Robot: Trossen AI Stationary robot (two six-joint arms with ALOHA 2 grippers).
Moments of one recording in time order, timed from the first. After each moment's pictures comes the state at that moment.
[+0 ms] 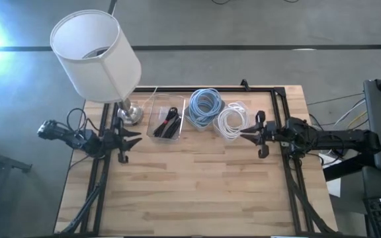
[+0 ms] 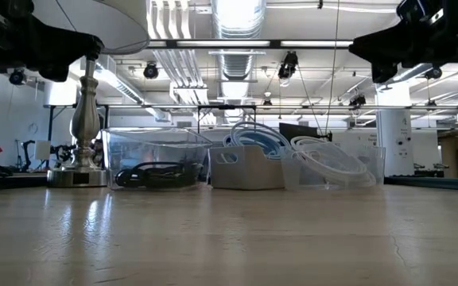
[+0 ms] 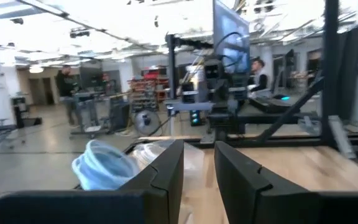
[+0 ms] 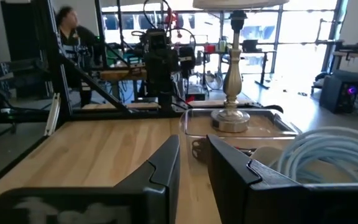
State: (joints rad) left arm -0.34 0.00 0.01 0.21 -0.50 0.18; right arm -0.11 0.45 0.18 0.30 -0.08 0.05
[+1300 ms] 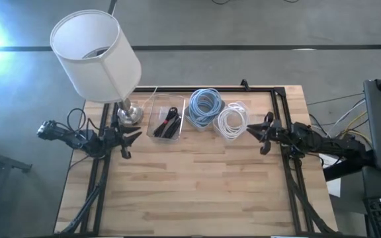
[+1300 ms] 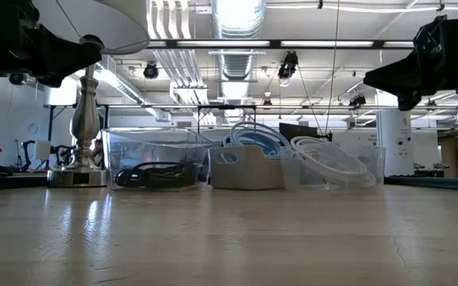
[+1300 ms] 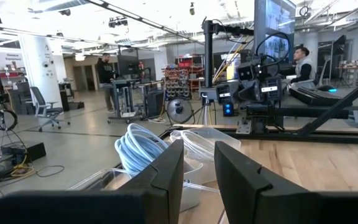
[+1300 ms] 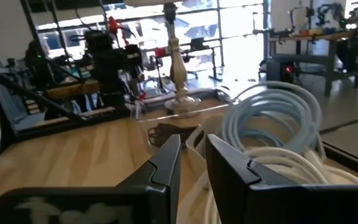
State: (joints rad) left arm -0.33 0.00 0.01 0.18 -0.66 0.18; right arm -0.13 0.04 0.02 0.06 0.13 0.17
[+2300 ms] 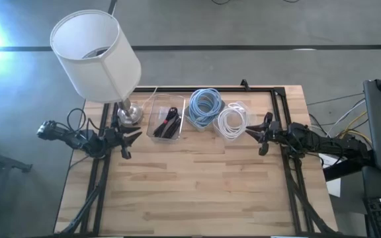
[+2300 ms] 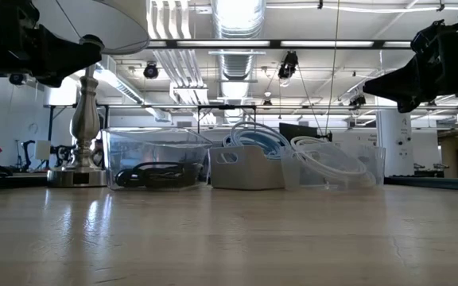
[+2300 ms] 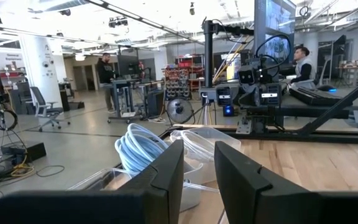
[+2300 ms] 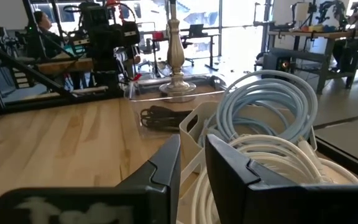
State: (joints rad) left arm -0.33 0.00 0.01 0.18 -0.66 0.18; right arm -0.13 0.07 0.02 0.01 0.13 0.10
